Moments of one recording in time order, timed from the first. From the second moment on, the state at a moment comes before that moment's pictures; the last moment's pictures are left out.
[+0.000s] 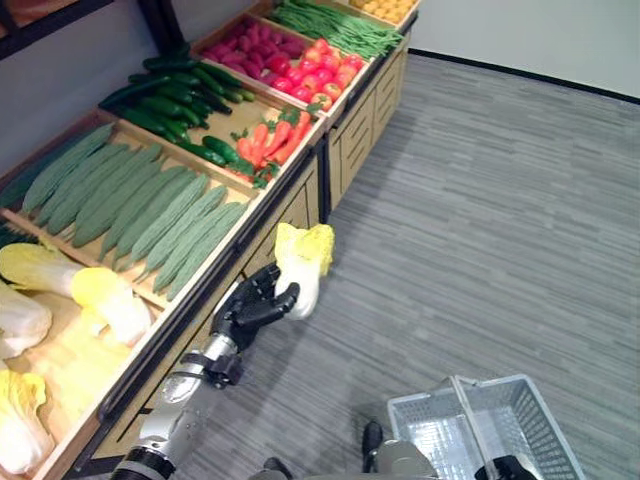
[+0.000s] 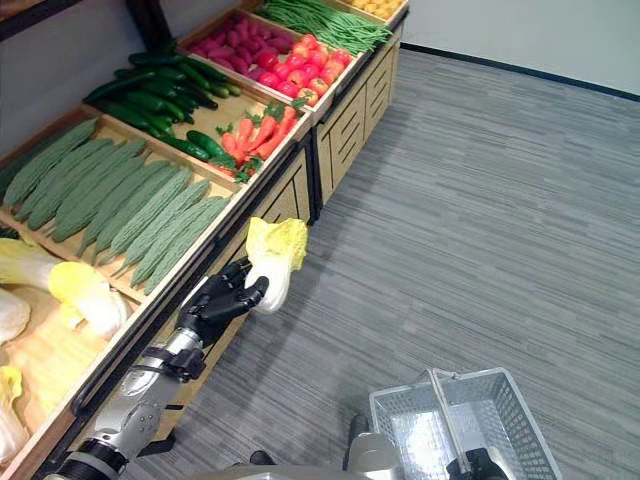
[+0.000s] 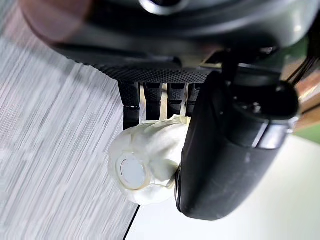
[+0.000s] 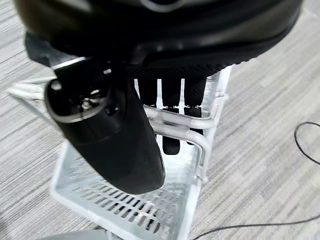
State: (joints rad) left arm 0.01 0.49 -0.34 0.20 -0.82 -0.19 -0.20; right arm 0.12 -0.42 0.12 1.24 -0.18 -0.13 -0.14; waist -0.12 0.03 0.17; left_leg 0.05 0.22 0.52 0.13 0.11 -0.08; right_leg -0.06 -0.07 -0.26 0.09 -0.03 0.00
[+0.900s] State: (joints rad) left arm 0.00 0.63 -0.33 0.16 -0.80 -0.20 -0.20; right arm -0.07 -0.47 0.16 1.29 -0.19 -0.12 -0.15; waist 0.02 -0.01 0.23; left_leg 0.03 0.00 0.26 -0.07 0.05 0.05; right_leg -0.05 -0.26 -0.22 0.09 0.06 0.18
